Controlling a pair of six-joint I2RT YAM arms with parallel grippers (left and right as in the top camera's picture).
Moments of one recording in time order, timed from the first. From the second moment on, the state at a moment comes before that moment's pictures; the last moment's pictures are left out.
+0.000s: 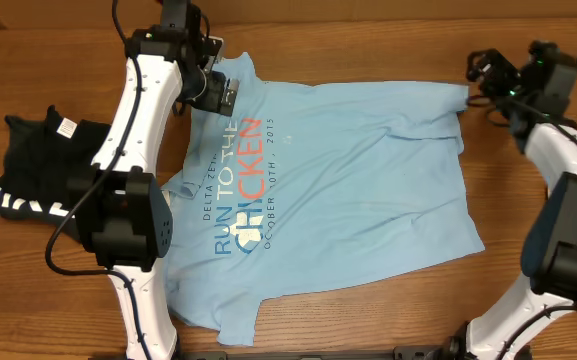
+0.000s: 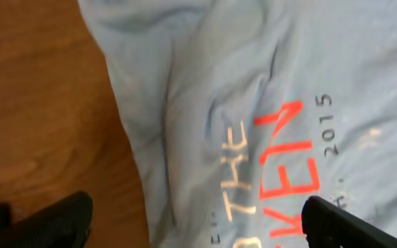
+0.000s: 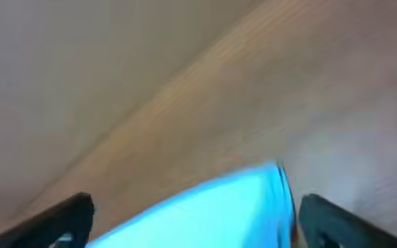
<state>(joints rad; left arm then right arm) -0.11 2.19 2.03 -1.11 0.06 0.10 -0.34 1.97 1.31 0.00 -0.43 0.52</state>
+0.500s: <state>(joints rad) -0.06 2.19 2.03 -1.04 0.04 0.10 -0.31 1.85 1.32 -1.01 -0.25 0.47</state>
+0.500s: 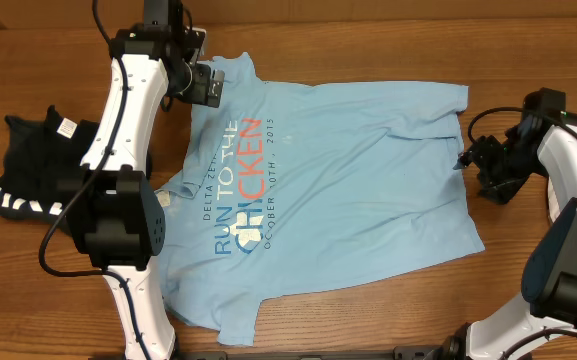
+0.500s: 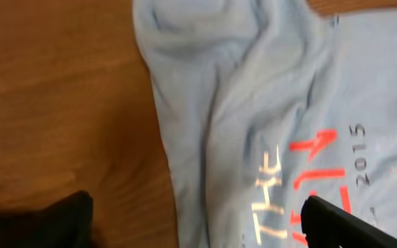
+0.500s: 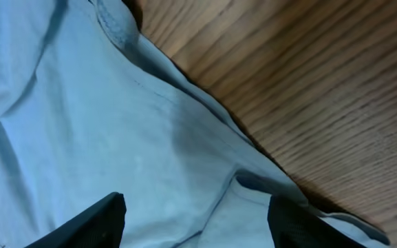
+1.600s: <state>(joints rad) 0.10 2.49 2.12 -0.84 0.14 -0.06 -0.25 1.85 1.32 -1.04 -0.41 0.32</state>
